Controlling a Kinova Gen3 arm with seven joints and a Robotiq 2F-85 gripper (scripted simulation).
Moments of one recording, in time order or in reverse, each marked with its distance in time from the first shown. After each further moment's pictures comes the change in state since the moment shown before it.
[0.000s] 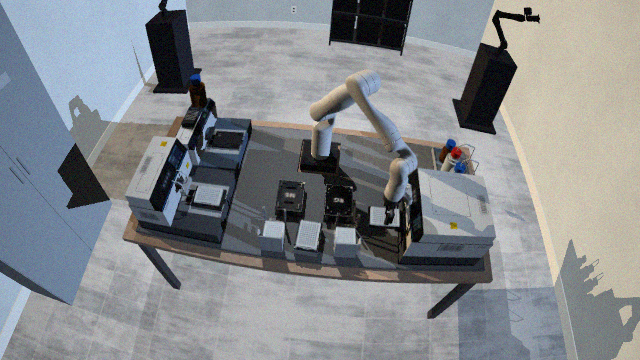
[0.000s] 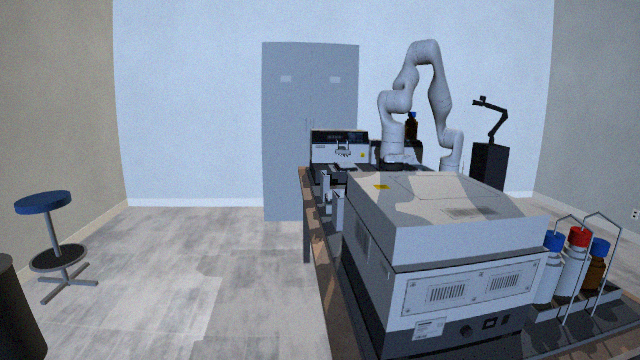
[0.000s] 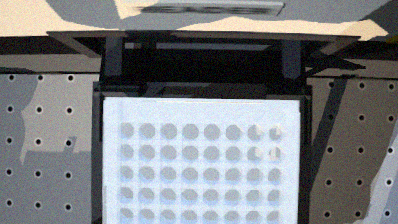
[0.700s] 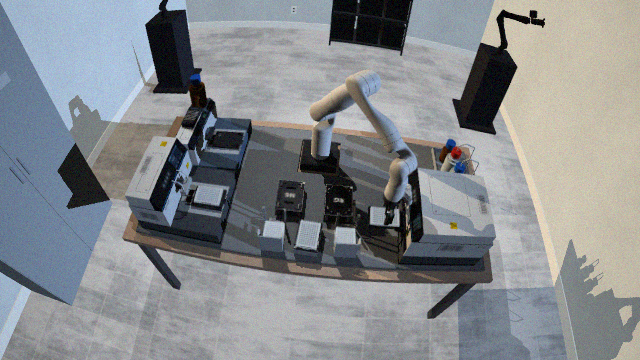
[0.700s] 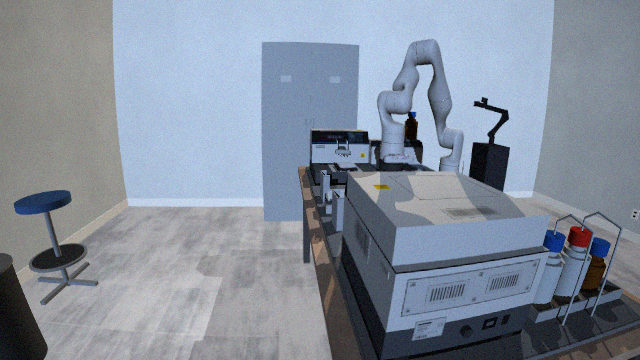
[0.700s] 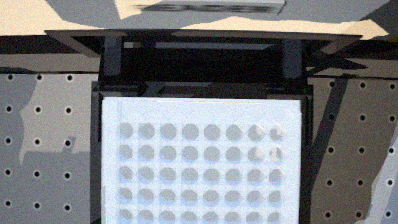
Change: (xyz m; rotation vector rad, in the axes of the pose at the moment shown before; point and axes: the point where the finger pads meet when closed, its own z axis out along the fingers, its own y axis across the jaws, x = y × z) arm 0.000 0.000 0.002 0.000 0.000 0.000
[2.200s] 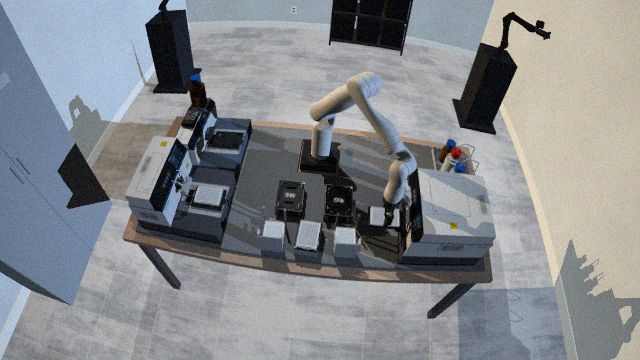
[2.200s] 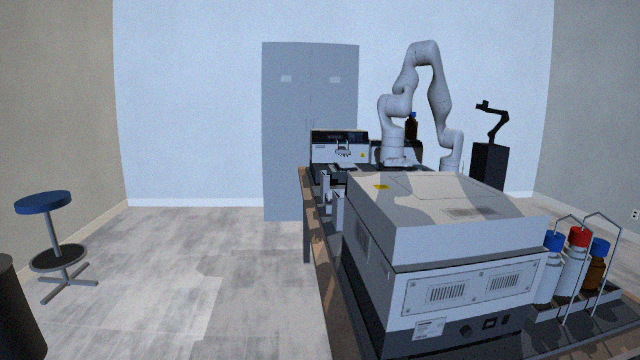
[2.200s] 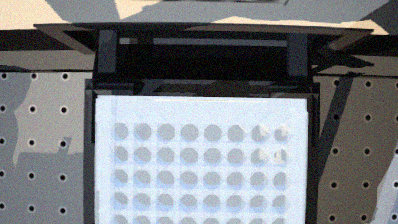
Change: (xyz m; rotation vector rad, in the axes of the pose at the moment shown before) arm 0.000 0.000 0.010 0.000 0.000 0.000
